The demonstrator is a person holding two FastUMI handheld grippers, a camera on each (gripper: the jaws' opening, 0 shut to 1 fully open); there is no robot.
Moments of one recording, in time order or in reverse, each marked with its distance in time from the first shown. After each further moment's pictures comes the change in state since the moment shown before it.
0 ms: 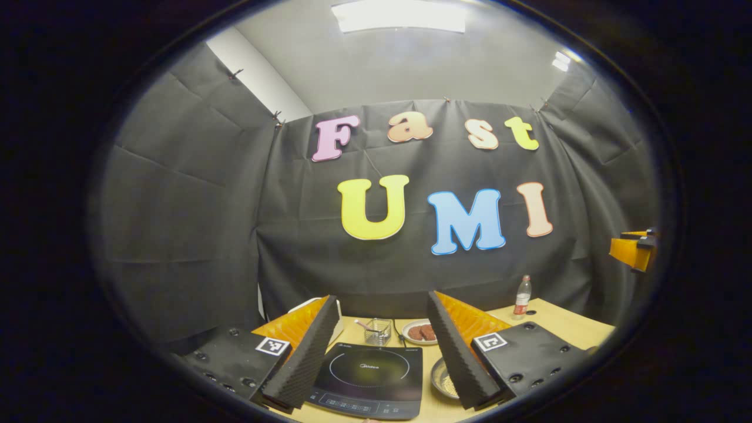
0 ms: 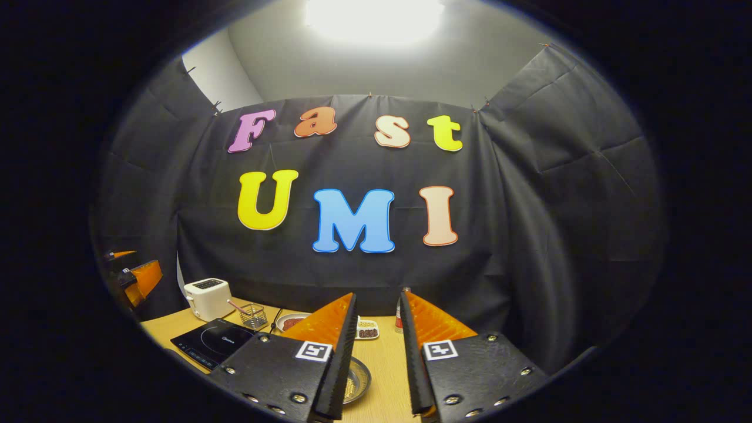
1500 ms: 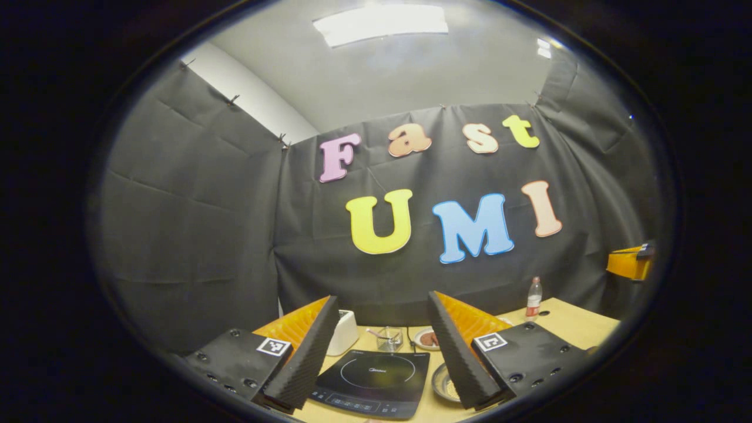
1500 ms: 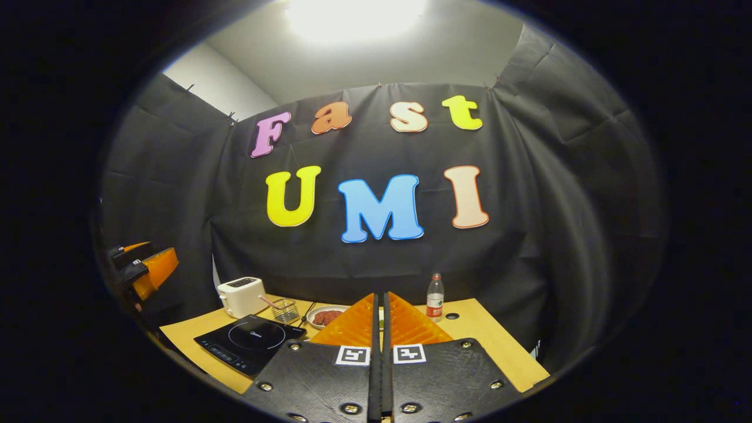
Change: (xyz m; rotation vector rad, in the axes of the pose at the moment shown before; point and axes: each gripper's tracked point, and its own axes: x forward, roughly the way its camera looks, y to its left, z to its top) left arm -0.035 -0.036 0.030 0.089 -0.056 0.094; right arm 0.007 -0.002 -0.036 0.073 0.065 0.216
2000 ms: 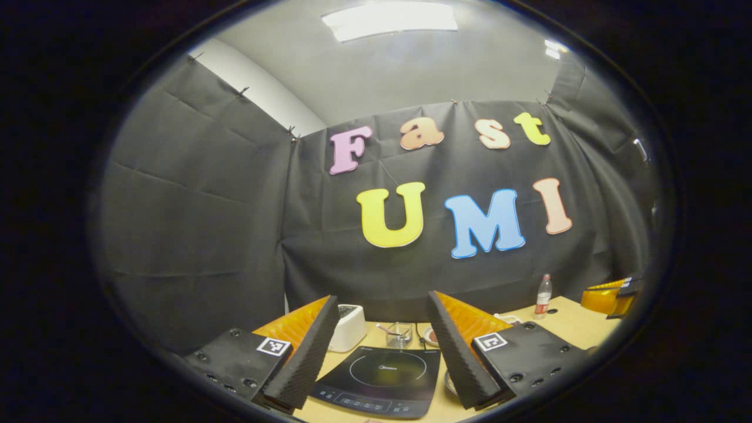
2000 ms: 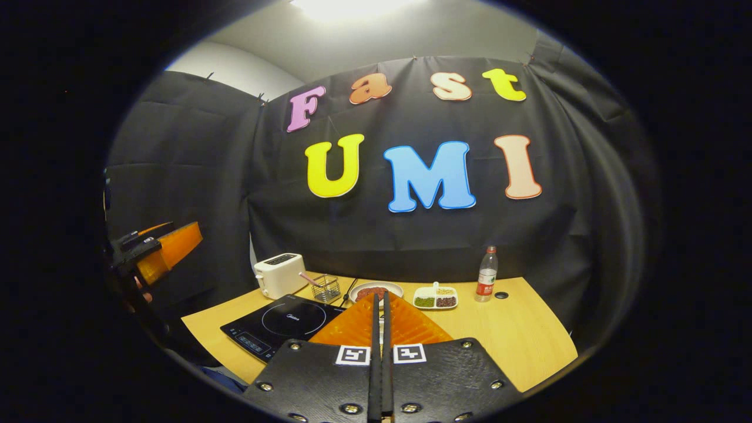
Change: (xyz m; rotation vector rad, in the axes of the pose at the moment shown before) left arm 0.016 0.038 -0.019 -0.022 0.021 0.038; right arm 0.029 0.082 -0.053 -0.007 0.139 0.196
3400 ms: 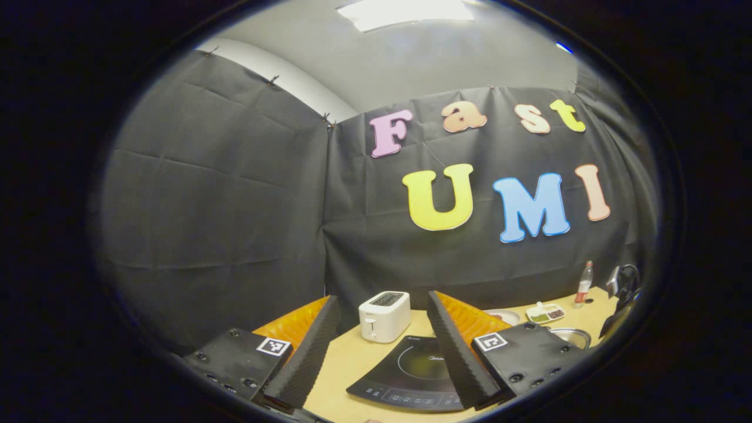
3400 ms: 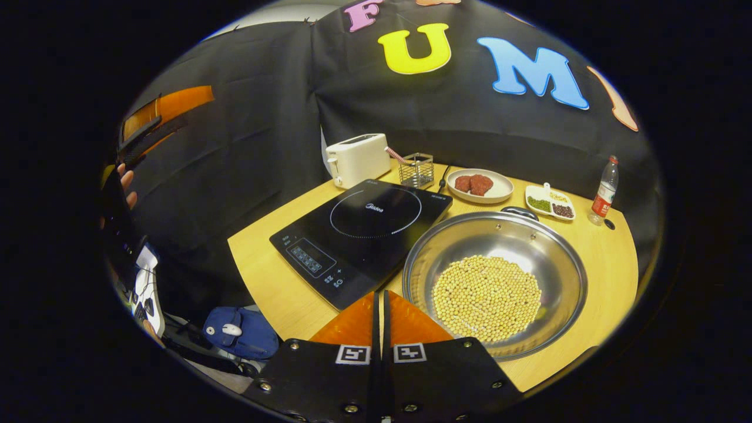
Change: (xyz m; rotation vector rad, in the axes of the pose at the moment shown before) left arm 0.010 0.094 -0.048 -0.002 0.078 0.174; right arm 0.039 0.130 -0.198 -0.062 0.559 0.375
